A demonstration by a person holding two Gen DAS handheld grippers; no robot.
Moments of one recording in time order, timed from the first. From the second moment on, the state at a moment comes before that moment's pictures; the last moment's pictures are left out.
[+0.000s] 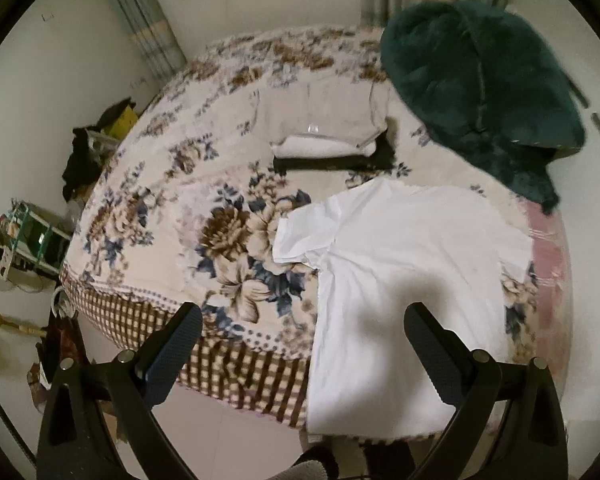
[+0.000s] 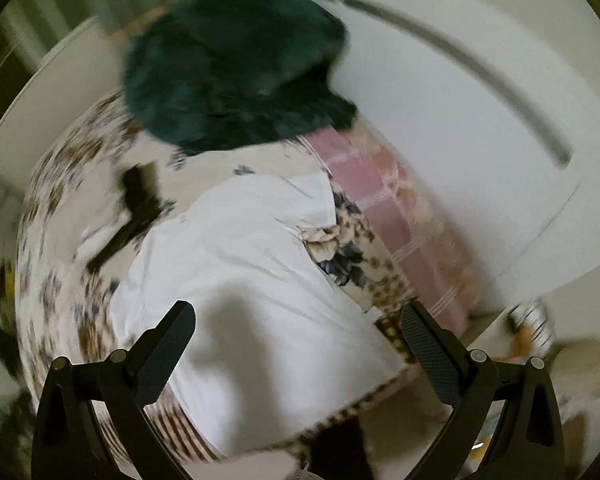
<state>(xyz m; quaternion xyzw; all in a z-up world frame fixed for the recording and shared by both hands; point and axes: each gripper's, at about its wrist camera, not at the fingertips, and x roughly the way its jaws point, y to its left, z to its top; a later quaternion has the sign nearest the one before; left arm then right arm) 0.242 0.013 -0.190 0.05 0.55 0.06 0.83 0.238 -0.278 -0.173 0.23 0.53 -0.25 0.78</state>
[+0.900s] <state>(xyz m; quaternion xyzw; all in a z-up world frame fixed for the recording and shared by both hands) 0.385 -0.029 -0.532 -0.03 0.69 0.14 0.71 0.396 -0.470 -0.621 0.54 0.43 -0.33 0.64</state>
